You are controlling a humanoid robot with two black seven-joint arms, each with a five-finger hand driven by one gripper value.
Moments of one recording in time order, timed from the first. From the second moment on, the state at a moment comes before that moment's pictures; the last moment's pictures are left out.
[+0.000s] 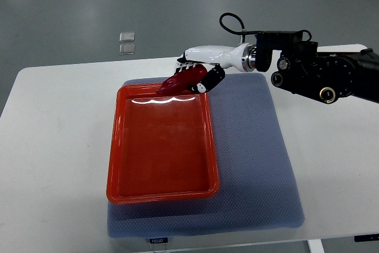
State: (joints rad) left arm -0.10 0.00 0.08 -0.26 0.13 -0.01 0.07; right arm 1.29 -0.22 -0.05 0.90 -1.12 0.11 0.28
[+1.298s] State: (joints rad) left arm -0.10 0.00 0.08 -0.26 0.13 -0.01 0.08; right arm 1.15 0.00 -0.12 0.71 -1.12 0.04 0.30
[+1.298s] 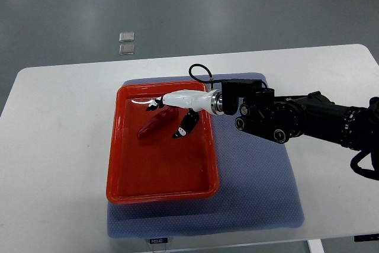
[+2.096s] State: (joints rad) left arm -0.10 0.00 0.08 -0.26 0.13 -0.01 0.08; right arm 0.80 -0.10 0.84 0.70 -0.18 0.13 0.30
